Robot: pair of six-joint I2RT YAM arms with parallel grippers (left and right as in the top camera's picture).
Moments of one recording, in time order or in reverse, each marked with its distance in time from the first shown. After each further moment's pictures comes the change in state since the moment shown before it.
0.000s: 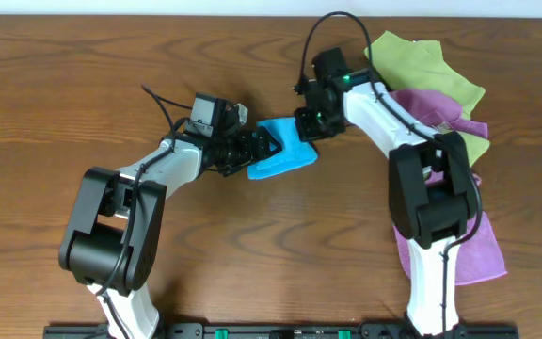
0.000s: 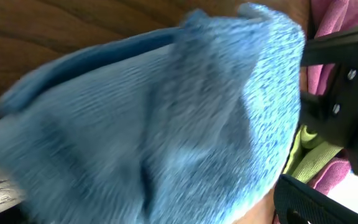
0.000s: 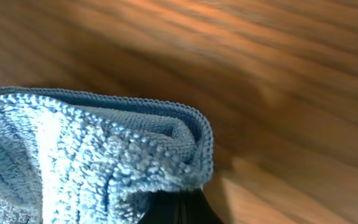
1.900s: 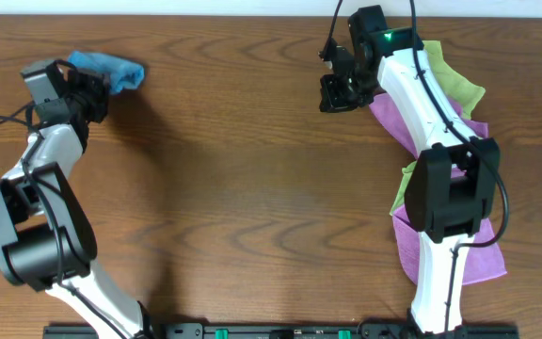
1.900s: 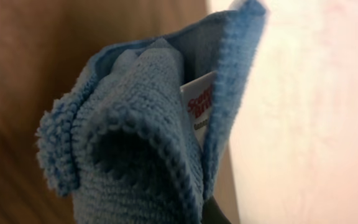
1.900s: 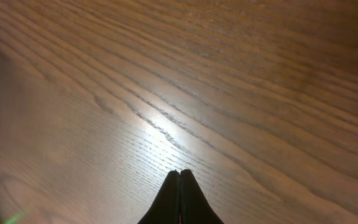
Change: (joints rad) left arm 0.639 0.058 0.163 0.291 -0.251 -0.520; right arm -0.122 0.003 0.318 -0.343 -0.068 -0.105
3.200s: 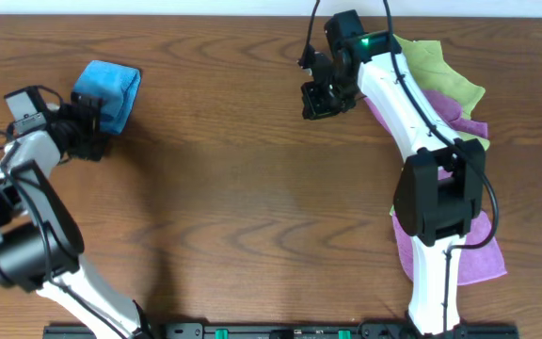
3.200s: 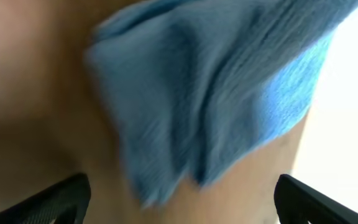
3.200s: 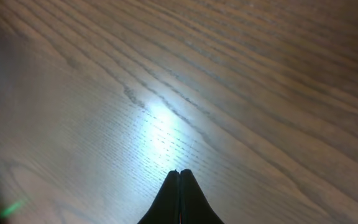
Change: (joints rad) left arm 0.123 -0.008 0.008 -0.406 0.132 0.192; right arm 0.079 0.000 0.000 -0.008 0.000 -0.003
